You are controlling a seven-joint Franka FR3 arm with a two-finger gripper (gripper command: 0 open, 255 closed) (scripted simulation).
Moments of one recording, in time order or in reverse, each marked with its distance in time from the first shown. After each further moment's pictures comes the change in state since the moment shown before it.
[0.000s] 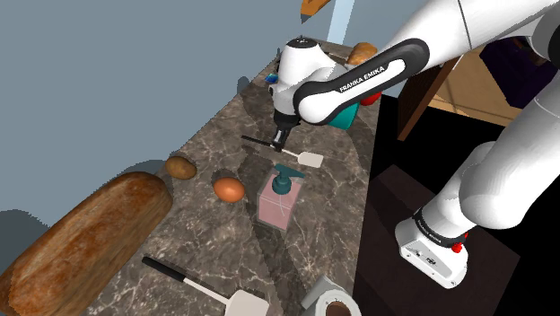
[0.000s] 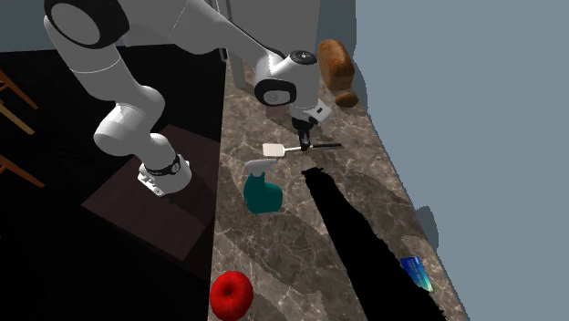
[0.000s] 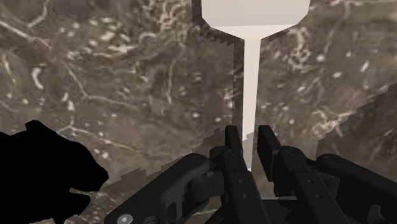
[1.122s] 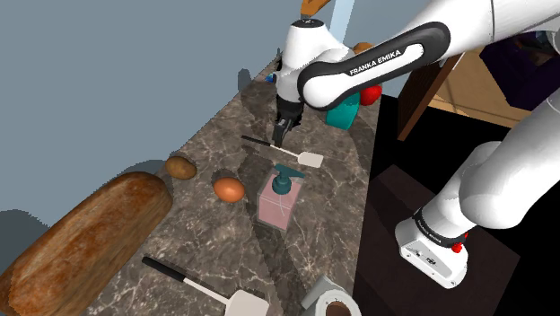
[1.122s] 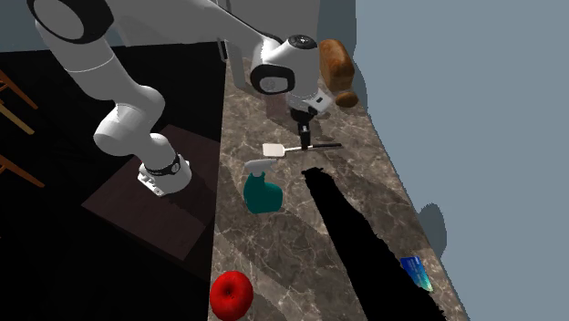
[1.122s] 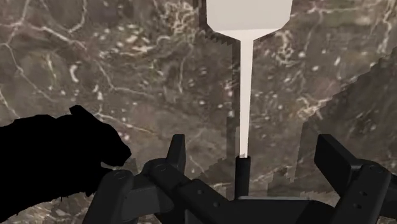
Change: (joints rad) arm -0.004 -0.077 -0.004 0.023 0.022 -0.101 -0.013
